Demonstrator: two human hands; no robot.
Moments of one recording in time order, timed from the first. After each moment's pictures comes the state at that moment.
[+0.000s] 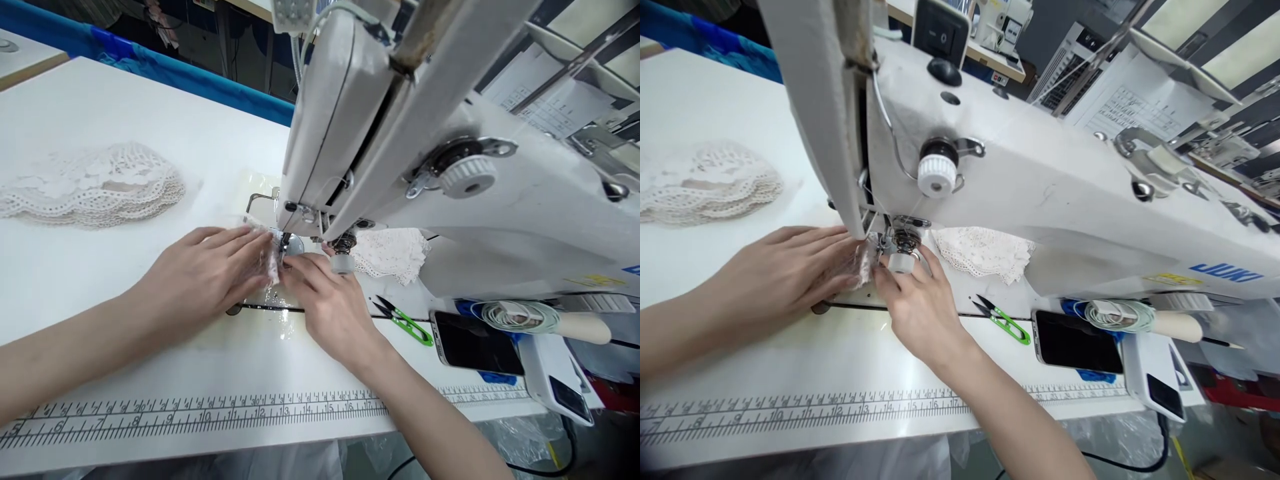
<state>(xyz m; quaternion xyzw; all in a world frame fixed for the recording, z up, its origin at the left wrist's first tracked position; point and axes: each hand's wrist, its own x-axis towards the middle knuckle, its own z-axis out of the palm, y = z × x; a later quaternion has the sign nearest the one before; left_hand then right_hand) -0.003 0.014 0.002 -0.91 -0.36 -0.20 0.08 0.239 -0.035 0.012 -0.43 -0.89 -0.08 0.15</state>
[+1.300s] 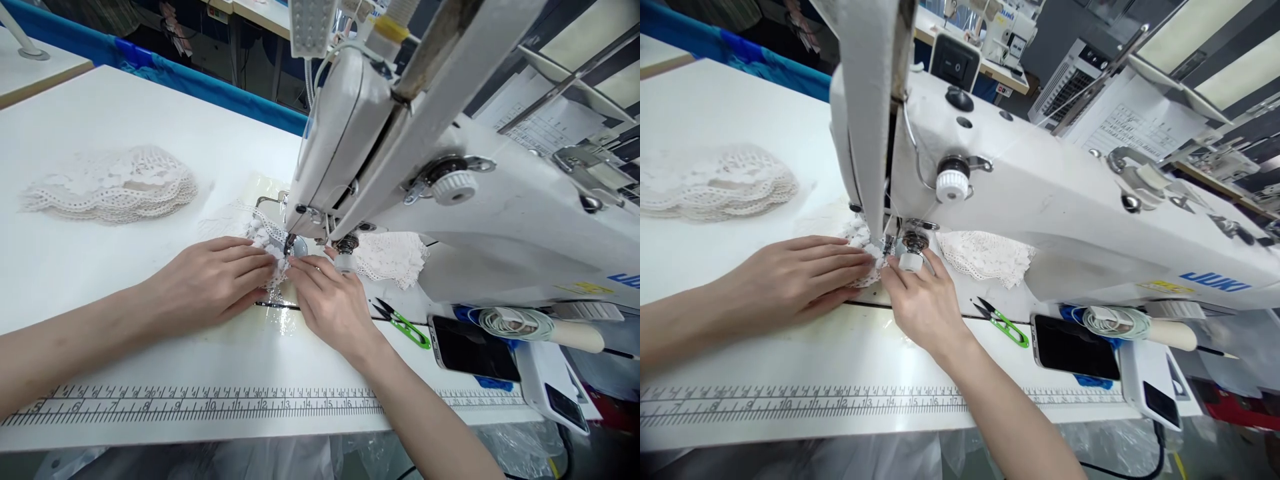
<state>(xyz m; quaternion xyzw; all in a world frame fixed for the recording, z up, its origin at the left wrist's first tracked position) 0.000 0.011 0.006 -0.94 -0.20 -0.25 0.14 0.239 -0.031 0.009 -0.41 -0.88 -0.12 0.18</state>
